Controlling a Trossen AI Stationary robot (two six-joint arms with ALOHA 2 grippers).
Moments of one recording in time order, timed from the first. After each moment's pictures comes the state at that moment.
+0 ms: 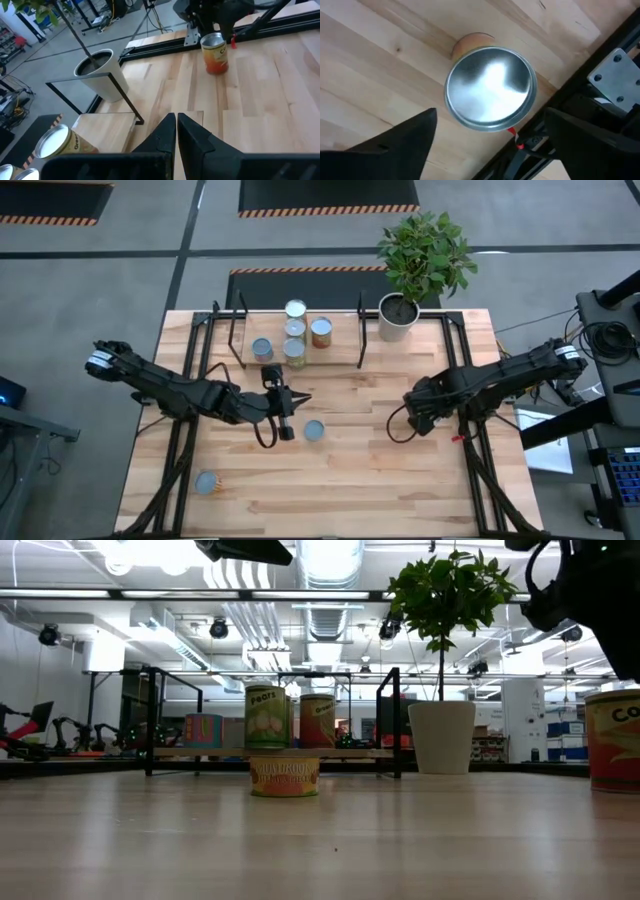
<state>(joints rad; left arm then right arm) -0.32 1.32 0.99 -0.12 -0.63 0.04 0.22 1.21 0.96 -1.37 -0.08 1.13</state>
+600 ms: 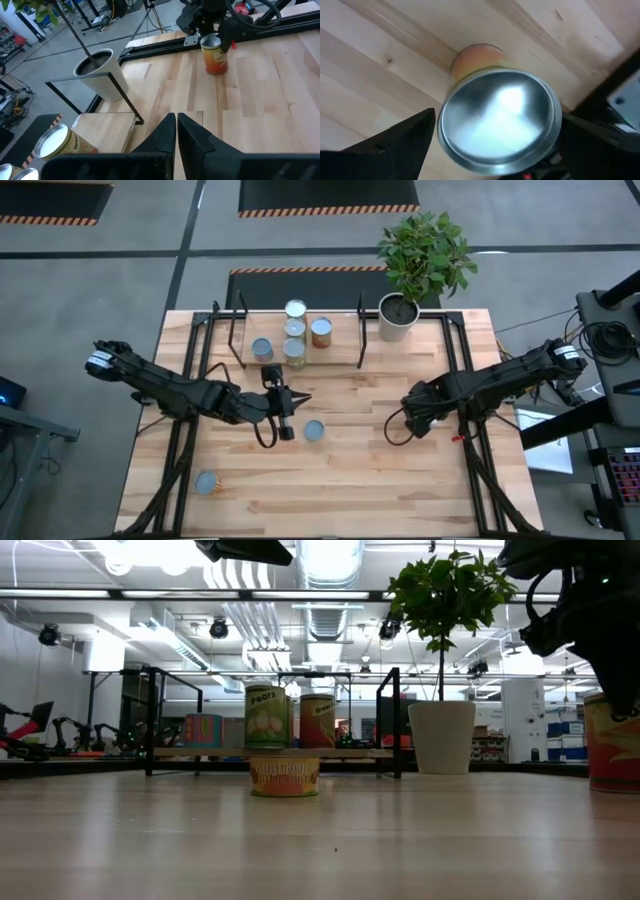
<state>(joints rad) -0.32 1.32 0.99 -0.12 -0.63 0.04 0.22 1.21 0.83 -1.21 -0.05 1.10</state>
